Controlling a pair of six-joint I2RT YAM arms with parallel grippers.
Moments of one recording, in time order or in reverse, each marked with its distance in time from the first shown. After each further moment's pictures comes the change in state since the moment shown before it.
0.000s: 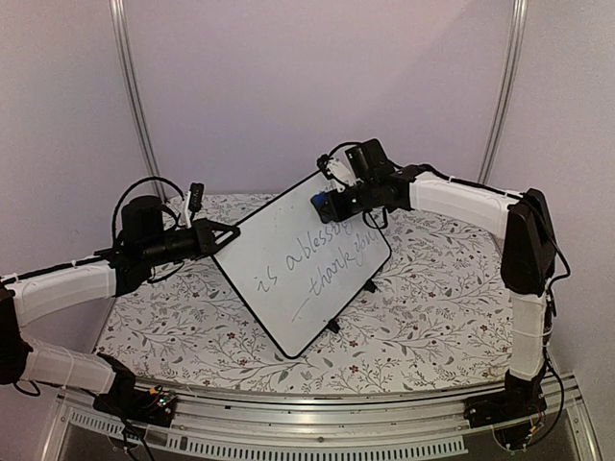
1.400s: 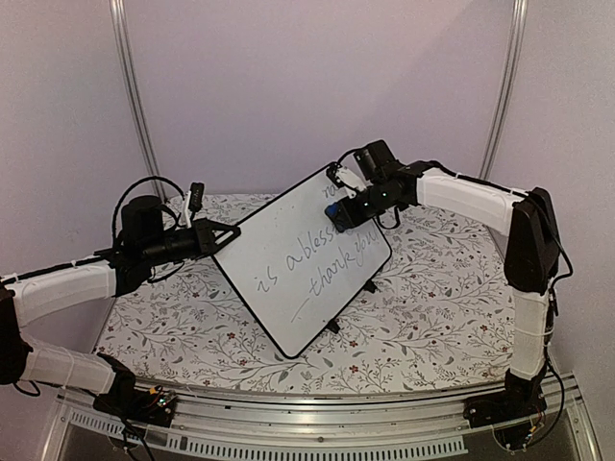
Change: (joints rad) left arm 0.000 0.000 0.000 0.005 0.010 0.001; right arm -0.040 -0.021 -0.013 -0.139 -0.027 -0.075
